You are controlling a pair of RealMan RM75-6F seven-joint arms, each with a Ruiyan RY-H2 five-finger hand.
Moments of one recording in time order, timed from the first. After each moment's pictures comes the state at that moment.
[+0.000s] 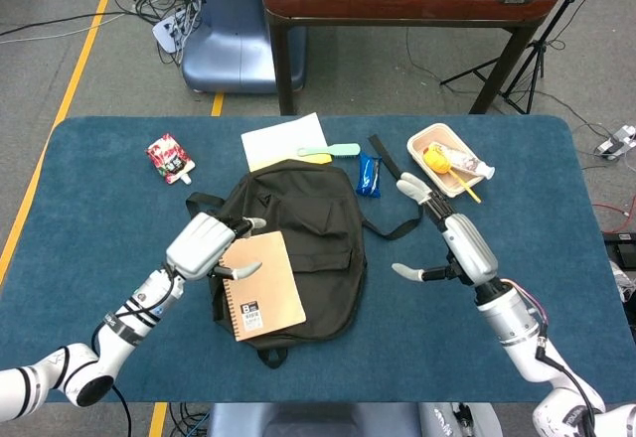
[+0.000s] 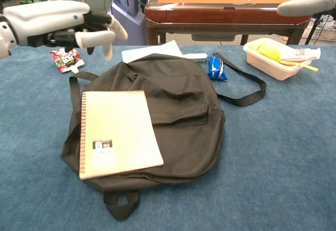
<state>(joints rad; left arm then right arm) -0.77 -1.29 -0.11 -1.65 1.40 1.09 0.18 0.50 -1.14 0.19 -1.87 -1.49 1.23 0.49</state>
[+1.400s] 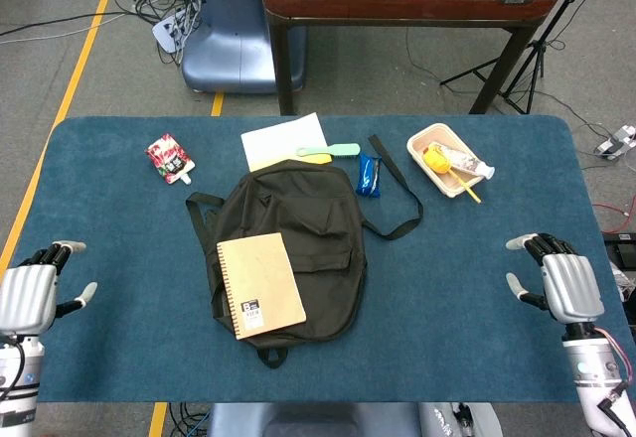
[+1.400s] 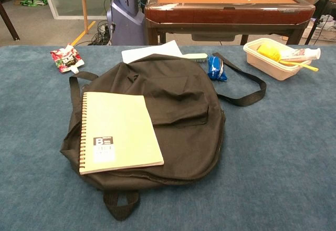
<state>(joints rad) -0.25 -1.21 -0.03 -1.62 1.32 1.59 0.23 0.22 -1.14 0.05 -1.69 -1.37 1.43 -0.01</state>
